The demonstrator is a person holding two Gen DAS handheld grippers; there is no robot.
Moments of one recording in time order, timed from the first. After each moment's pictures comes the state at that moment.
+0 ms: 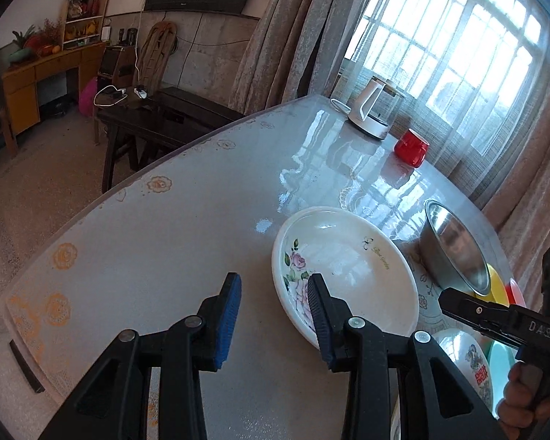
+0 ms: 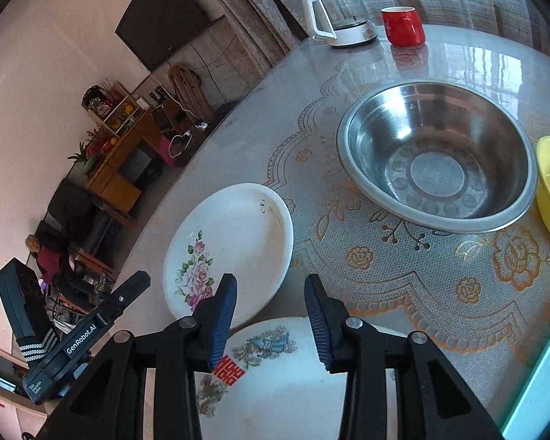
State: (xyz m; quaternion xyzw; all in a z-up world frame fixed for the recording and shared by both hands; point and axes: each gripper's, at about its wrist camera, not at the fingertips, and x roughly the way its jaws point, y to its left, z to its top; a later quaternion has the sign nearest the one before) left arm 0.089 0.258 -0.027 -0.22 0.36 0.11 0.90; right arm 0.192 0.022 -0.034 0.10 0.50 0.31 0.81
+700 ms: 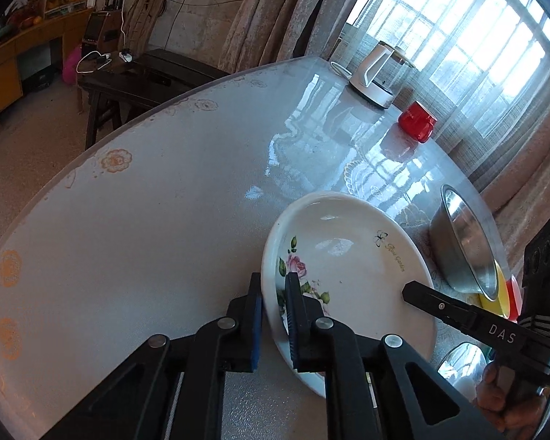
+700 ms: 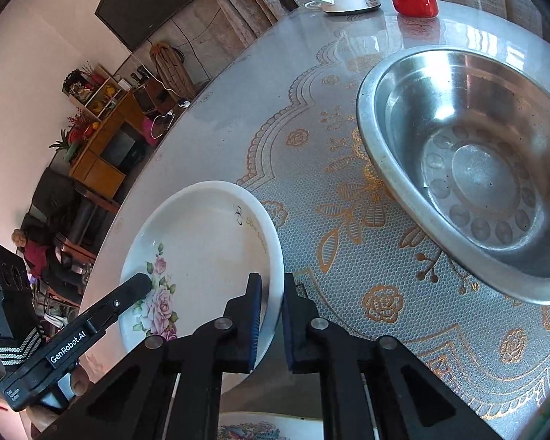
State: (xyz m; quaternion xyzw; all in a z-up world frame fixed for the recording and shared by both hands) left arm 0.136 0.265 -0.052 -0.25 0.42 0.07 0.87; right arm 0.224 0.050 -0.063 0.08 0.53 0.29 0.79
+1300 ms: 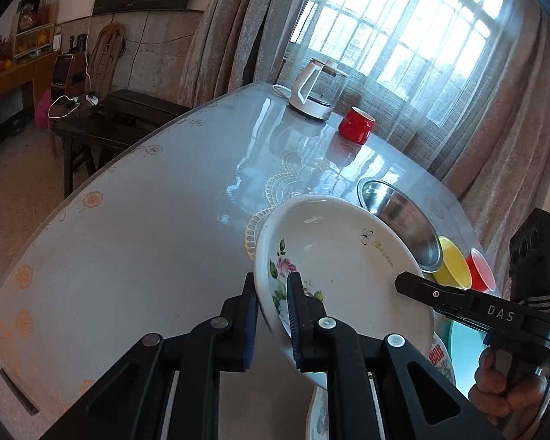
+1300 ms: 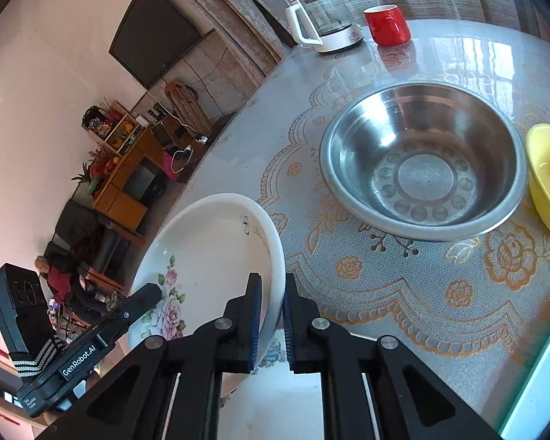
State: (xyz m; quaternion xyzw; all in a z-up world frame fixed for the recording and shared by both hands) left arm 0.097 0.208 0.004 -0.19 0.37 0.01 0.91; right arm 0.178 -0.021 -0.018 0.14 0.48 0.30 0.81
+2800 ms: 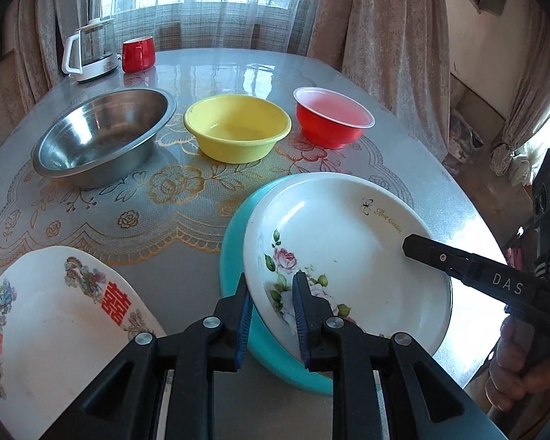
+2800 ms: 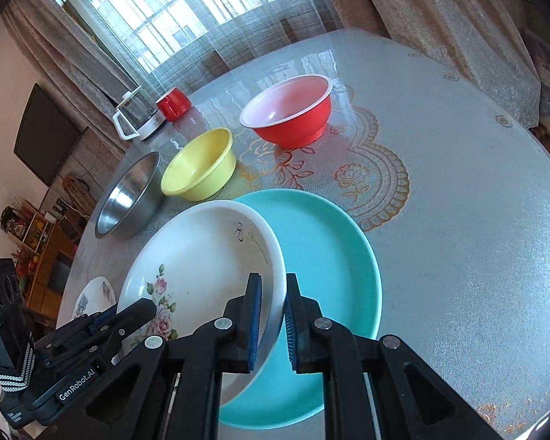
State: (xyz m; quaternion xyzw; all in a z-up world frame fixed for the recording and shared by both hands) left arm 0.112 -0.094 -0.026 0.00 0.46 -0.20 0.87; right arm 0.087 -0.299 -0.038 0.21 0.44 0.05 0.87
